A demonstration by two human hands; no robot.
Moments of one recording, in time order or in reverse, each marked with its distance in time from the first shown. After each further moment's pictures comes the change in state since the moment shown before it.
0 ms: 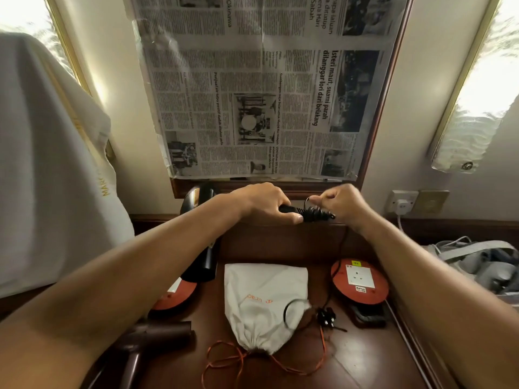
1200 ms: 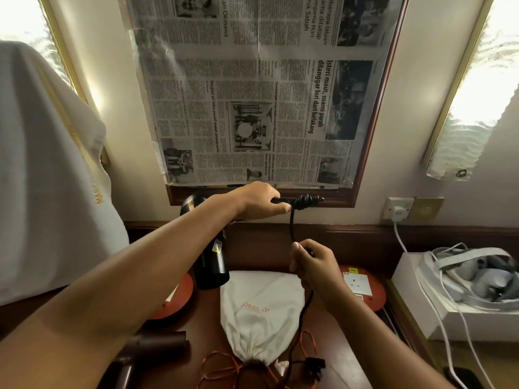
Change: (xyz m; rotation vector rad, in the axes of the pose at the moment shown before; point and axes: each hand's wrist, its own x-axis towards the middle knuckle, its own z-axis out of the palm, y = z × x) left_hand 0.017 -0.015 -0.005 -0.040 0.041 -0.110; right_hand -0.090 0.006 0.073 0.567 -0.059 0.167
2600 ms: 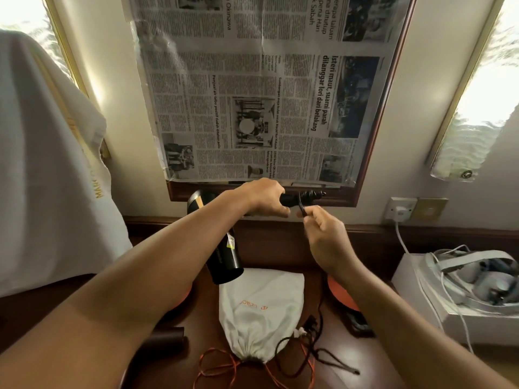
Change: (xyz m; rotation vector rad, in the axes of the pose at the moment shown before) left_hand 0.021 0.005 0.007 0.028 0.000 -0.069; right_hand 0.011 -0.050 -0.011 -0.369 0.077 -0.329
